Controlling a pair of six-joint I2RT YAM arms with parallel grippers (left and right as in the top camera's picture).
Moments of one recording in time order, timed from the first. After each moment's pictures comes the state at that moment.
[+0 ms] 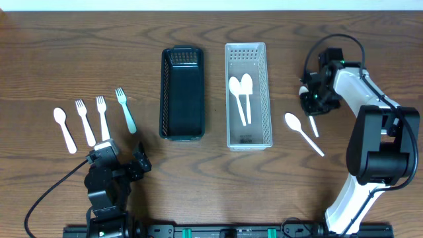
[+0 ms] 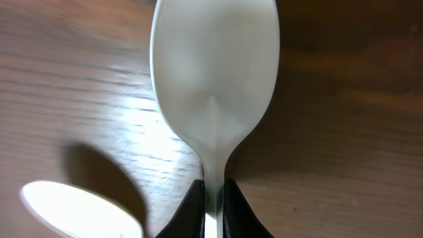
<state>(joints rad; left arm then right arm) 0.18 0.26 0.13 -0.37 0.10 -0.25 -0.03 2.03 1.40 -0.92 -0.04 -0.21</state>
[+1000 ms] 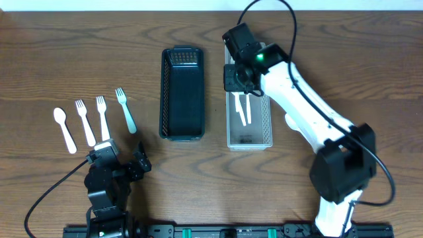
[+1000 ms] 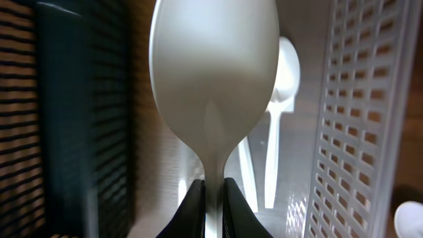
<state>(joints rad) 0.18 0.26 0.13 -0.37 0.10 -0.25 0.52 2.01 1.76 -0.97 0.04 0.53</state>
